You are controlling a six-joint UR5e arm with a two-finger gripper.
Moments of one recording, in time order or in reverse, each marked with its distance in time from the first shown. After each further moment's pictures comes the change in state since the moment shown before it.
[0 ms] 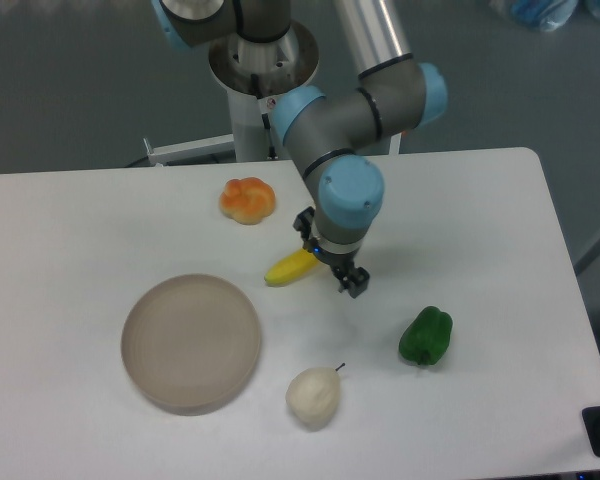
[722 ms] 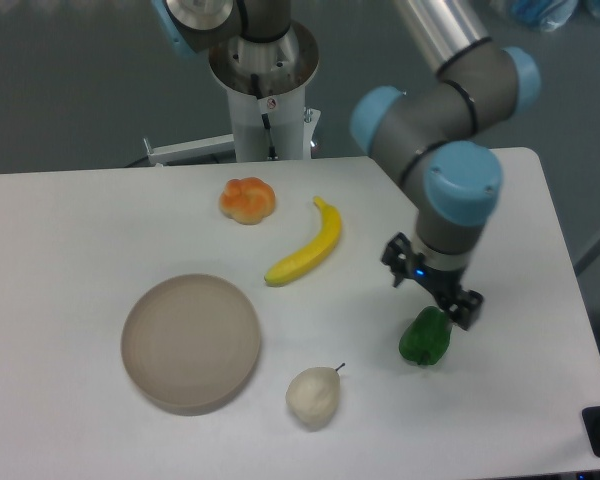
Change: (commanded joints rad) arm 0.126 -0.181 0.287 -0.043 -0.002 0.112
